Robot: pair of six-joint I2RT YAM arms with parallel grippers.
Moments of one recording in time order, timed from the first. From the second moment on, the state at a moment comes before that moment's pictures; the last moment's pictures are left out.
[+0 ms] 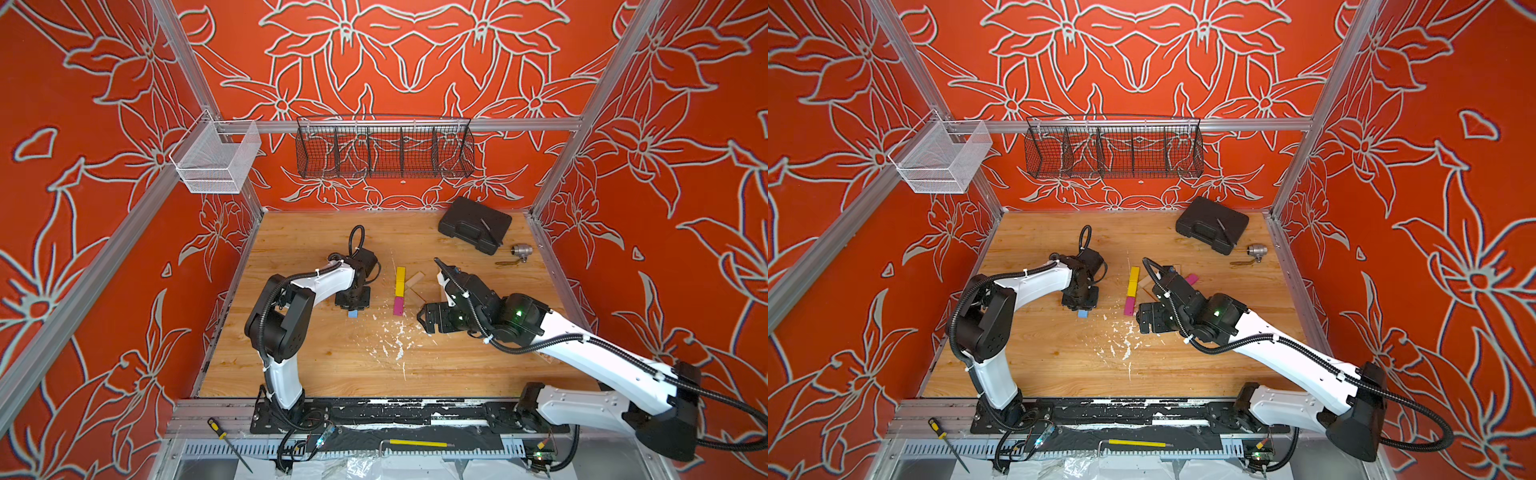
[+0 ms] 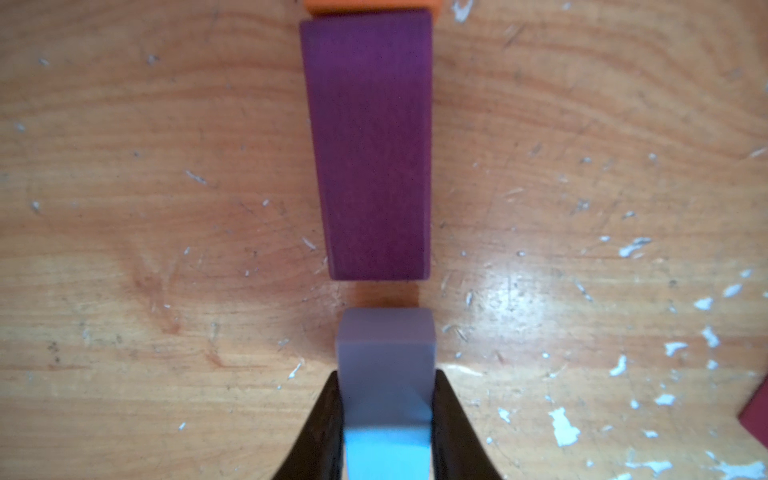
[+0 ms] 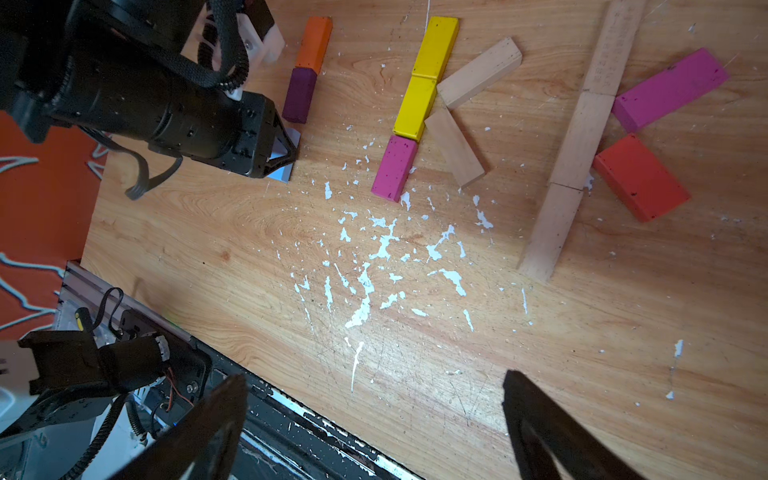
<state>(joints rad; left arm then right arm) -0.41 1.84 1.22 -0.84 -0.10 -0.44 0.91 1.14 1.06 -0.82 0.08 0.74</state>
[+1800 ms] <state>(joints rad) -0.41 1.86 1.26 -0.85 -0.11 -0.44 0.91 1.14 1.06 -0.82 0.08 0.74</state>
